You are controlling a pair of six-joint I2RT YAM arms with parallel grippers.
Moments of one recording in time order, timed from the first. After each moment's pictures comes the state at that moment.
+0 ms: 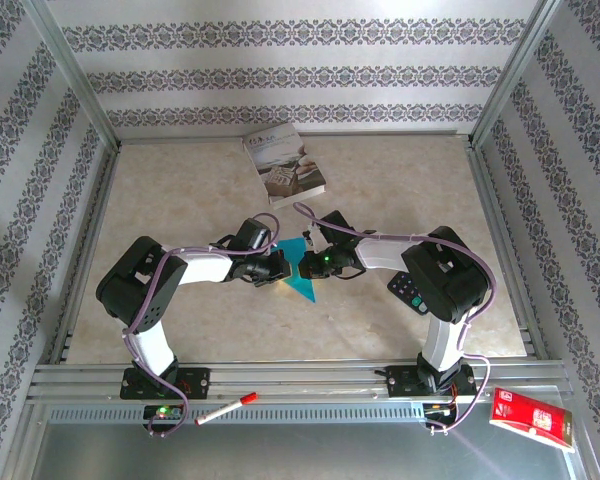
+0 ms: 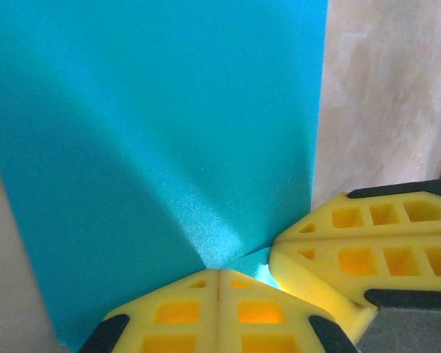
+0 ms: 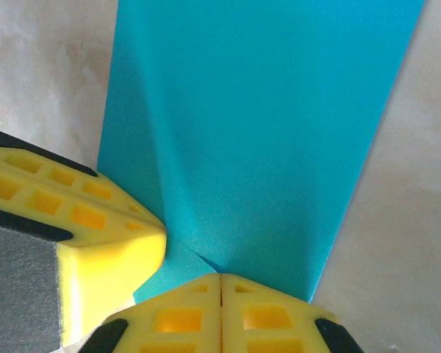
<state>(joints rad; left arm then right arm) -0.54 1.77 0.80 0.01 0.45 -0.84 0.60 1.84 0.93 -0.17 -0.49 0.44</state>
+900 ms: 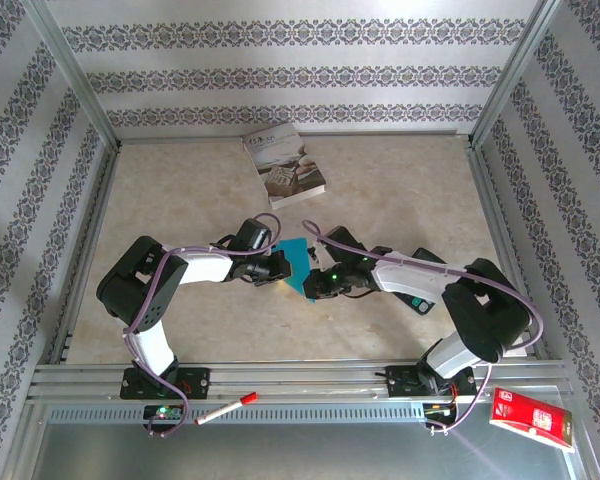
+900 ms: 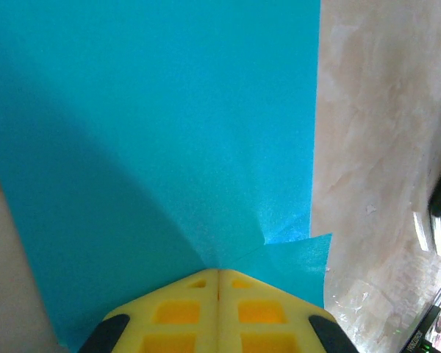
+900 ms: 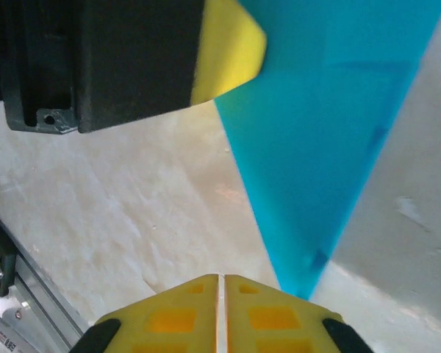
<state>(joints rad) -0.54 1.77 0.80 0.02 0.46 -0.80 0.71 1.55 0.78 -0.29 -0.47 0.53</state>
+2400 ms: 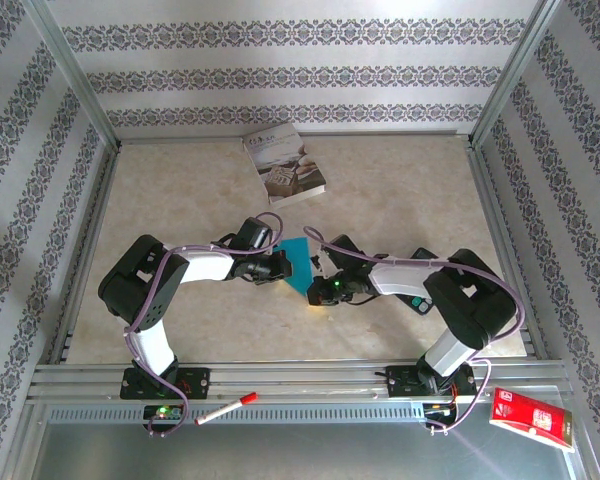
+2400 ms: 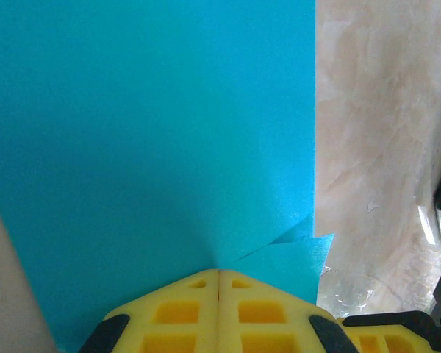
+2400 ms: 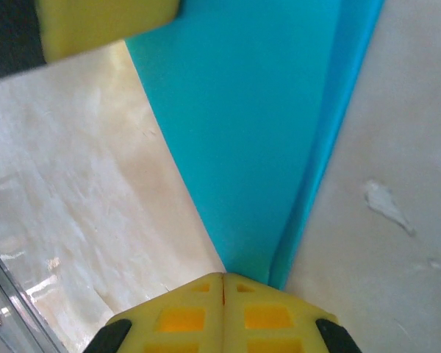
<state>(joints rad) -0.54 1.79 0.82 0.00 0.46 -0.76 0.67 1.62 0.68 -0.16 -0.52 0.56</state>
